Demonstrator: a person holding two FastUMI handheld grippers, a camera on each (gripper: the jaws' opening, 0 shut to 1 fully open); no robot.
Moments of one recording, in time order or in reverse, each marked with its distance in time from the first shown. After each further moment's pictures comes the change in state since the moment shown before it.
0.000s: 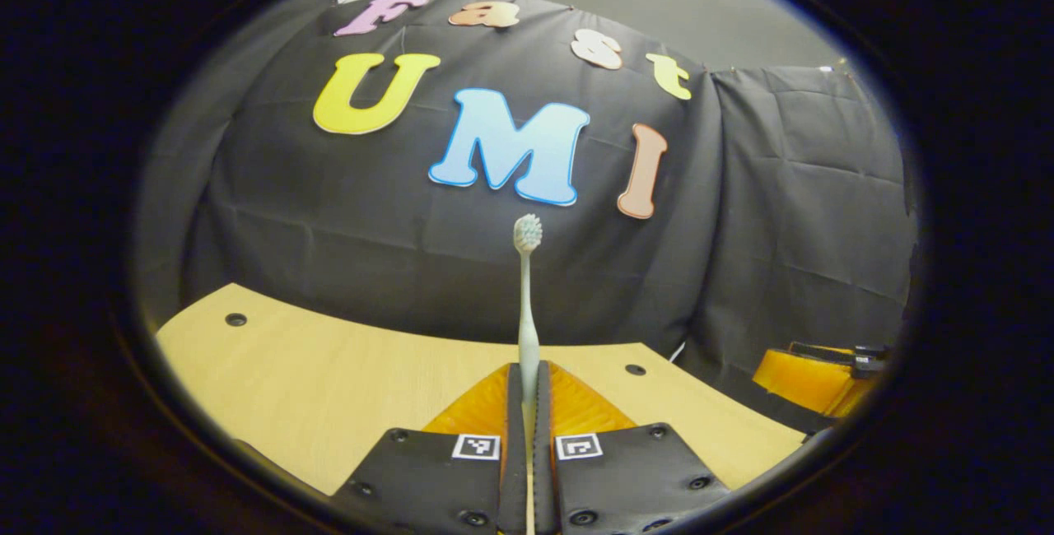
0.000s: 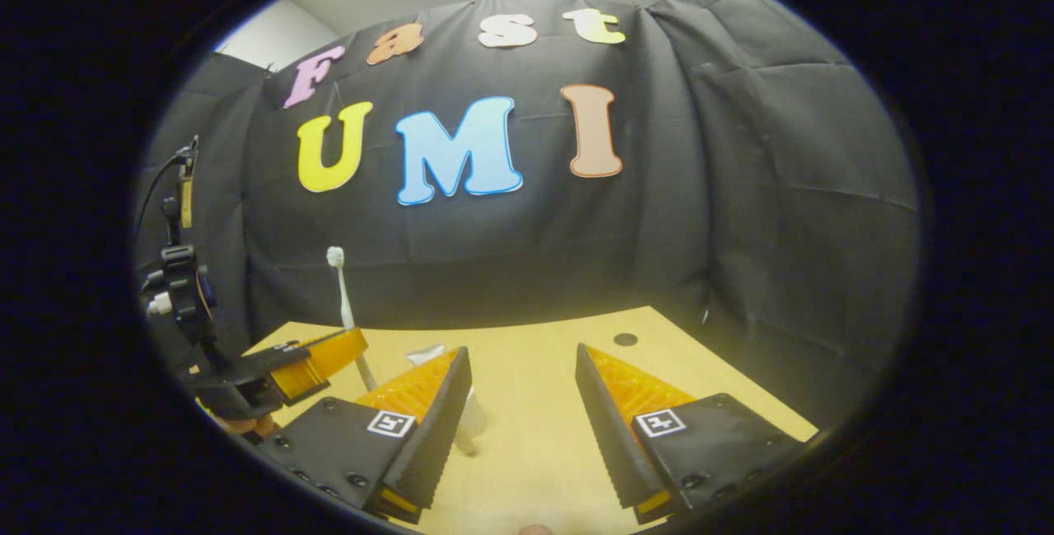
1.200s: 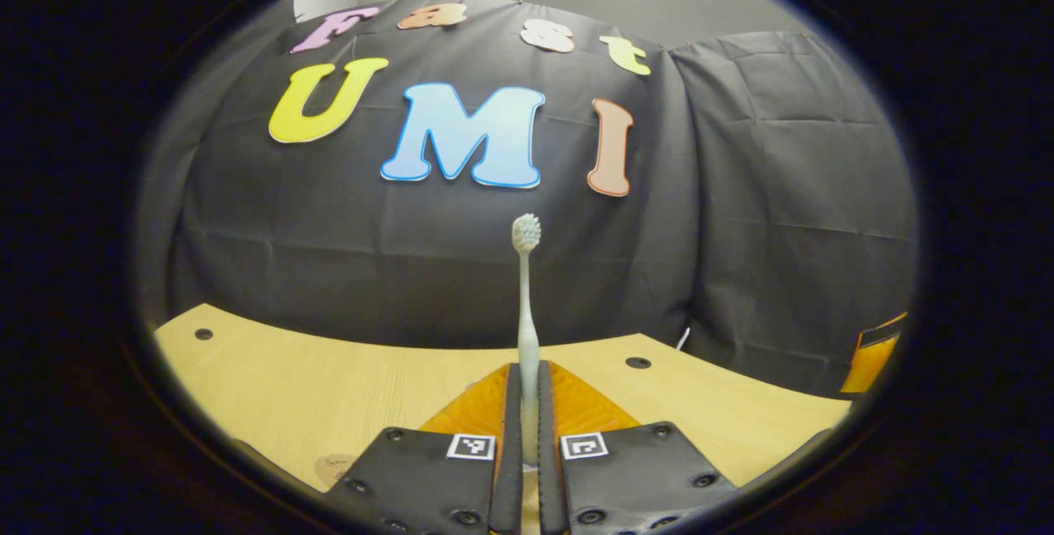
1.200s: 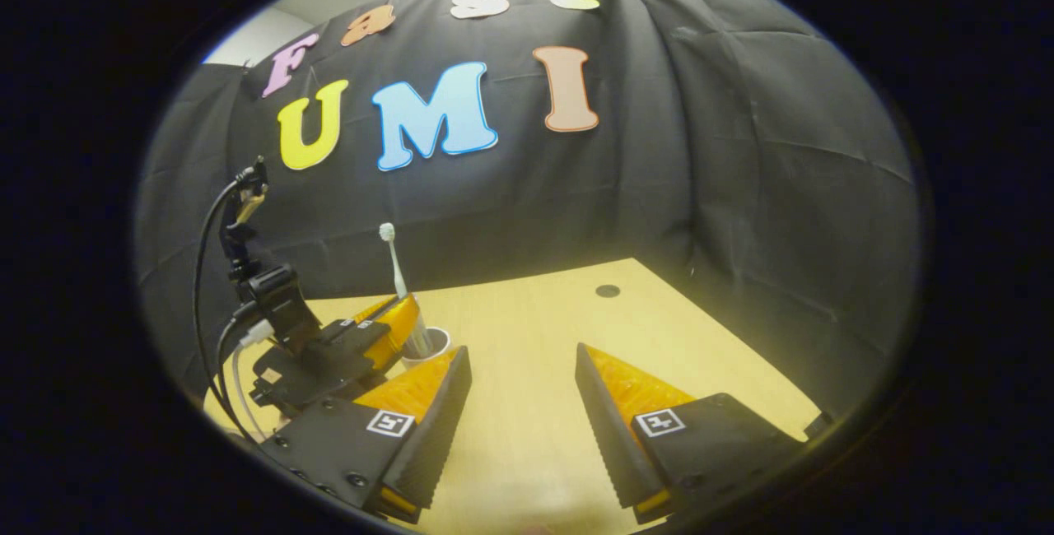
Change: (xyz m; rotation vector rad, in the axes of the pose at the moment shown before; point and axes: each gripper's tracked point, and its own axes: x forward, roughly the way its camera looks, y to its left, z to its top) left arm 0.061 -0.030 -0.071 0.122 -0.010 -0.033; right arm -0.018 -0.025 -0.042 0.070 0.158 -0.004
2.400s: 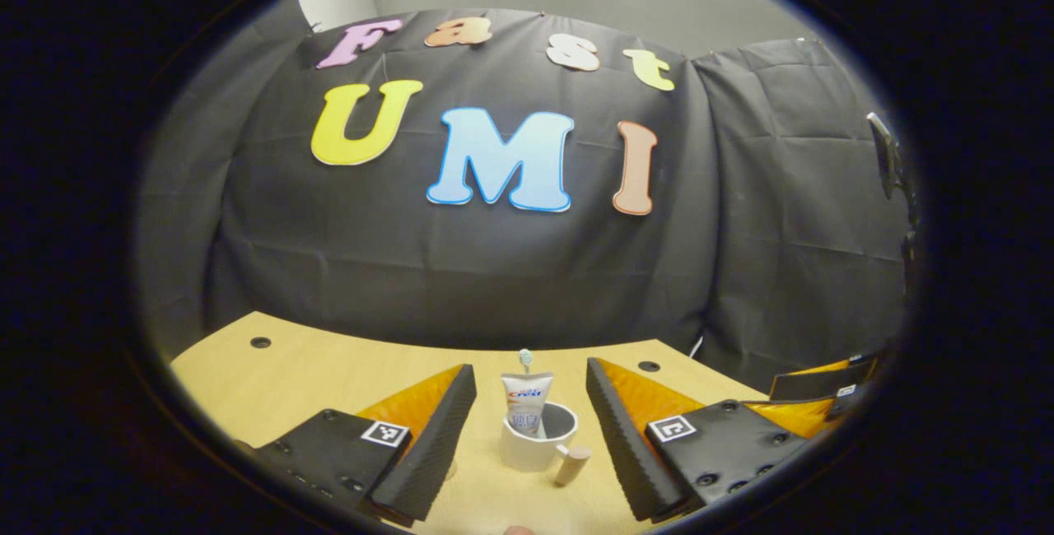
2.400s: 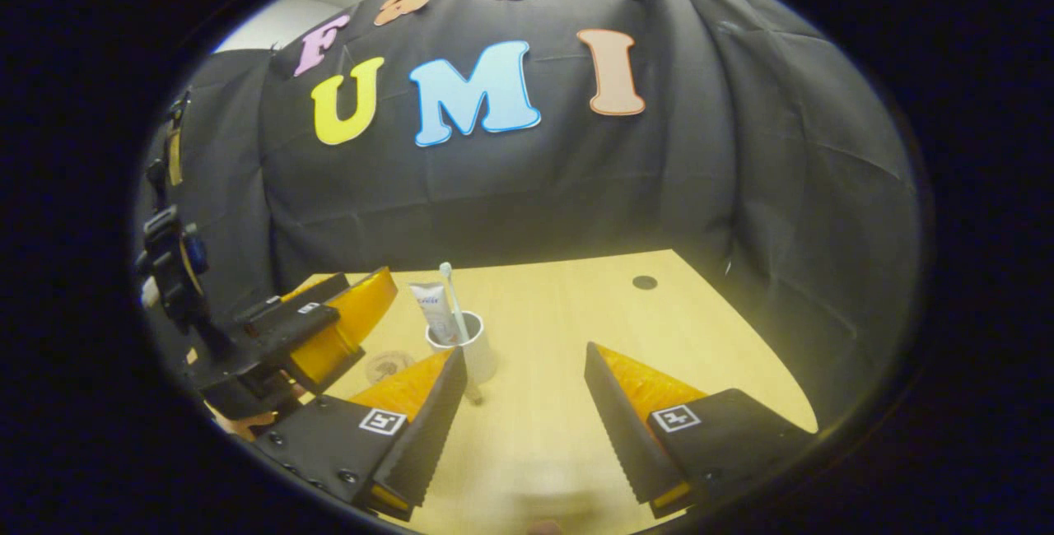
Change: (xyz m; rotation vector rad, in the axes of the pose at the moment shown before) left arm -0.107 0.016 0.075 -0.011 -0.002 0.129; right arm 0.011 0.030 0.000 -0.098 0.093 0.124
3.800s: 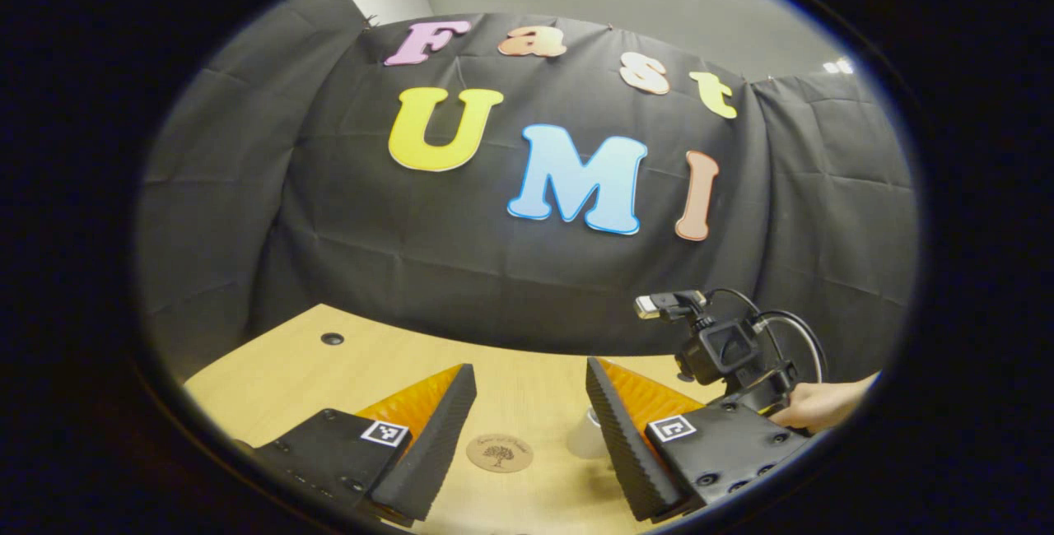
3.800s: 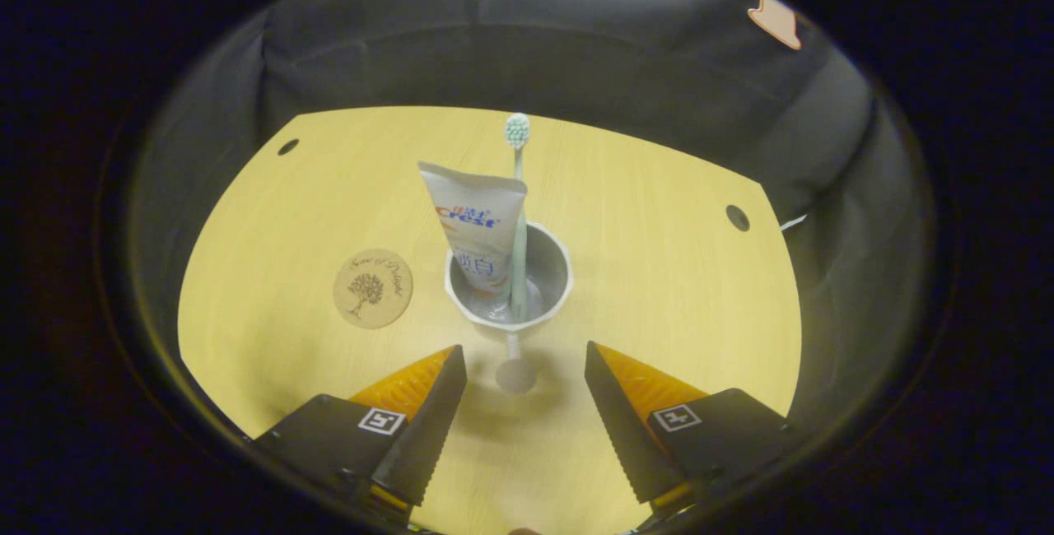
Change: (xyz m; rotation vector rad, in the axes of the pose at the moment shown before) left arm -0.058 0.111 0.043 -0.099 0.006 0.156; right arm 0.135 0.073 -0.069 -0.247 0.672 0.013
